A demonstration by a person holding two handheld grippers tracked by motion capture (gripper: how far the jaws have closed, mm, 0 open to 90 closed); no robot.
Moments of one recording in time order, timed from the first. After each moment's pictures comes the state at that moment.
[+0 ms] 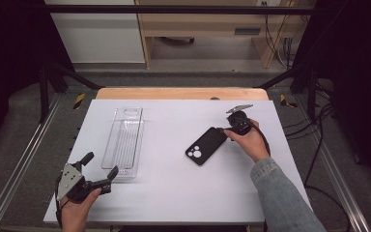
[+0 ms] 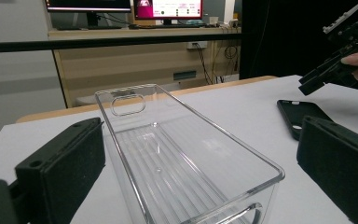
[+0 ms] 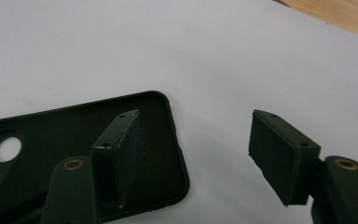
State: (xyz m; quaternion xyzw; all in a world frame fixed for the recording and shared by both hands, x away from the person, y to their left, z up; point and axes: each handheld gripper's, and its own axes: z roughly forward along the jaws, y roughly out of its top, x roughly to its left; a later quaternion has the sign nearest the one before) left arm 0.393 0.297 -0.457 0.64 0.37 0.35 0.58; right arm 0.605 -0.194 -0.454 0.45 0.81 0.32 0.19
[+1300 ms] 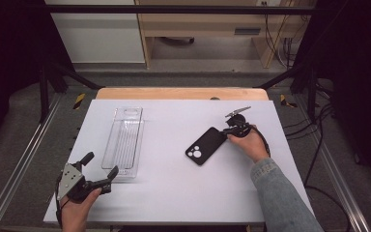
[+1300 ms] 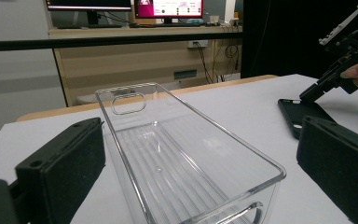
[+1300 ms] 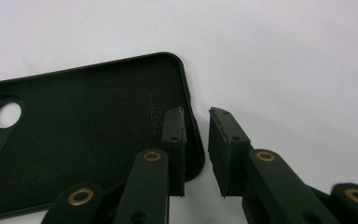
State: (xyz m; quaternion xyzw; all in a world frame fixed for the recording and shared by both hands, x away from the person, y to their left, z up) left arm 0.394 0.298 -0.457 0.64 0.37 0.35 0.58; right arm 0.608 -0.196 -0.470 0.44 0.83 0.30 0.13
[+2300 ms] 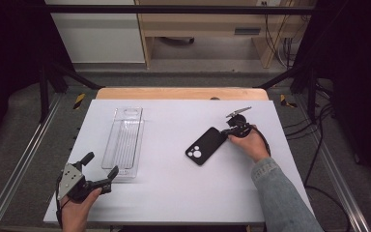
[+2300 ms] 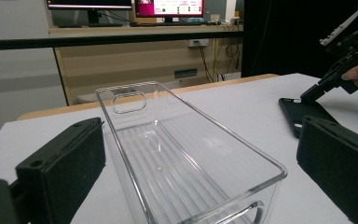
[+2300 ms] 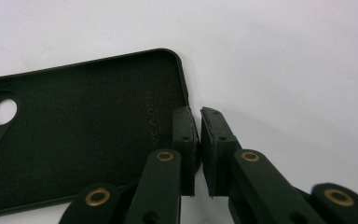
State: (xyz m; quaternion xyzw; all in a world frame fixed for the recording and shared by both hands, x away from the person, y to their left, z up) left arm 0.395 0.297 -0.457 0.64 0.37 0.35 0.57; right arm 0.609 -0.199 -0.473 0.44 0.84 0.30 0.13
